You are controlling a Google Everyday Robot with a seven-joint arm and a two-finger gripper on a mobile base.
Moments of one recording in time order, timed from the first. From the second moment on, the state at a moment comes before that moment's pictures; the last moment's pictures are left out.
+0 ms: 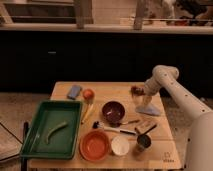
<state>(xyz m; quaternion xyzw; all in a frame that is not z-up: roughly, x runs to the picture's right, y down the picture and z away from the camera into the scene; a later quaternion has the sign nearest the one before) 0.262 0.062 0.922 -0.26 -0.12 0.07 0.96</state>
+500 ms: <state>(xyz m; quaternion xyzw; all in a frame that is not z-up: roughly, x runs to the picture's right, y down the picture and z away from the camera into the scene) 0.260 0.049 0.935 -0.23 -0.13 0.12 0.96</state>
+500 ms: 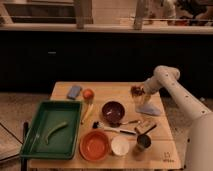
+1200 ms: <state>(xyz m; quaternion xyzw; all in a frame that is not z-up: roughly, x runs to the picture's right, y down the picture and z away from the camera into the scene) 0.268 0.042 0.956 -0.20 -0.14 0.19 0.95</state>
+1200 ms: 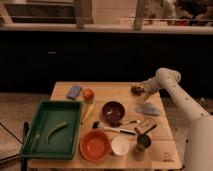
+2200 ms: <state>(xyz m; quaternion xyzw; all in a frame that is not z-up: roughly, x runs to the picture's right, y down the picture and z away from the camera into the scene) 0.291 0.044 0.973 -0.22 -0.17 0.28 0.92</state>
